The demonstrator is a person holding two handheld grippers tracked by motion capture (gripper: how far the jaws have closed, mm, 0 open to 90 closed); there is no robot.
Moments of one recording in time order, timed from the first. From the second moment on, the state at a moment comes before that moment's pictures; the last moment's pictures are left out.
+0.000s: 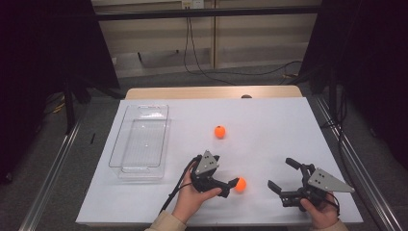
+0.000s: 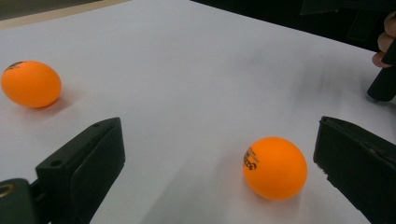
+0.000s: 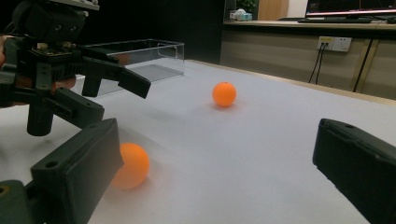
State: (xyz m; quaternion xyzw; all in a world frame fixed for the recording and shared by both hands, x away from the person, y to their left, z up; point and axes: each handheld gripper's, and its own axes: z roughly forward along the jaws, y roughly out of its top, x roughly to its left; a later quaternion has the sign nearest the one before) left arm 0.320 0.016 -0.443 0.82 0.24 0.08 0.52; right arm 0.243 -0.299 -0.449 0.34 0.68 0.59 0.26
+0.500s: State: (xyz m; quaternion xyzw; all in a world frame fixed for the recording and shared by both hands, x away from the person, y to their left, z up) left arm 0.320 0.008 -0.443 0.82 0.23 0.07 0.52; right arm 0.243 -0.299 -0.449 0.34 0.68 0.59 0.25
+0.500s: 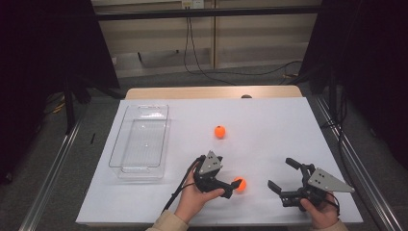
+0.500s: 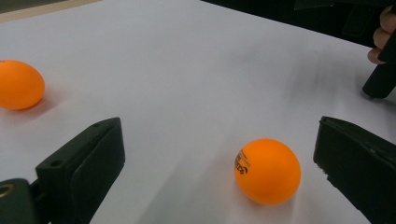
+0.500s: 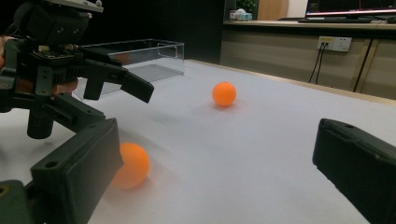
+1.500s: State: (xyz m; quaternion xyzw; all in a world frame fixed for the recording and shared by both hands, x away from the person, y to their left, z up) left arm 0.319 -0.011 -0.449 0.85 0.22 0.03 0.48; right arm 0.243 -0.299 -0.449 0.34 0.68 0.59 0.25
